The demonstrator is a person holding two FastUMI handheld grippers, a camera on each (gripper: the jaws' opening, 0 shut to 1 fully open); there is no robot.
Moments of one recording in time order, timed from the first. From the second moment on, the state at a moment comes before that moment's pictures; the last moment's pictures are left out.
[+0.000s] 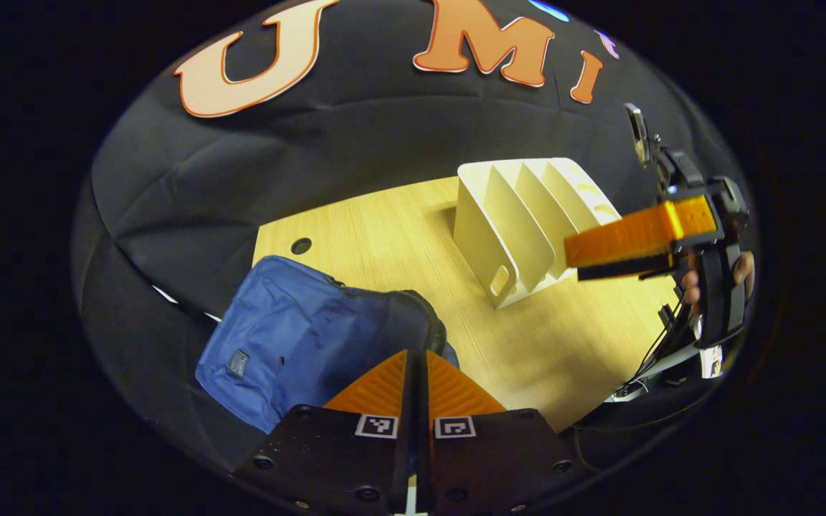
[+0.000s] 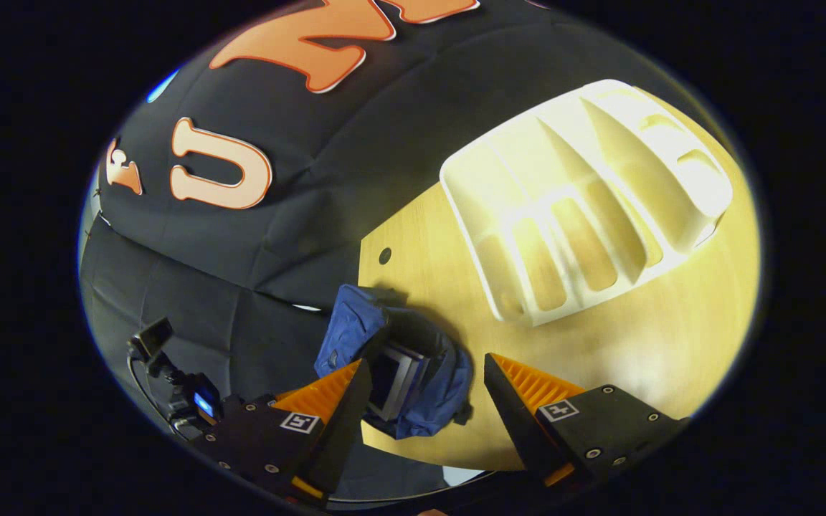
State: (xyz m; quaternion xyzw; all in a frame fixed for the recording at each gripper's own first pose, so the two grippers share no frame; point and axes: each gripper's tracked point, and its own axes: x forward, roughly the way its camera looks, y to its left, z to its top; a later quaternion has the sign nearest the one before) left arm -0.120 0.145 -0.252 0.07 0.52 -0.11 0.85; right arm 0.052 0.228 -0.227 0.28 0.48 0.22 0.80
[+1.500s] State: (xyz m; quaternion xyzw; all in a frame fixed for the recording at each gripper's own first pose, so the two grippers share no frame) left arm -0.027 0.031 -0.105 0.03 0.08 0.04 1.00; right arm 0.114 0.082 -0.111 0.07 0.11 0.13 0.98
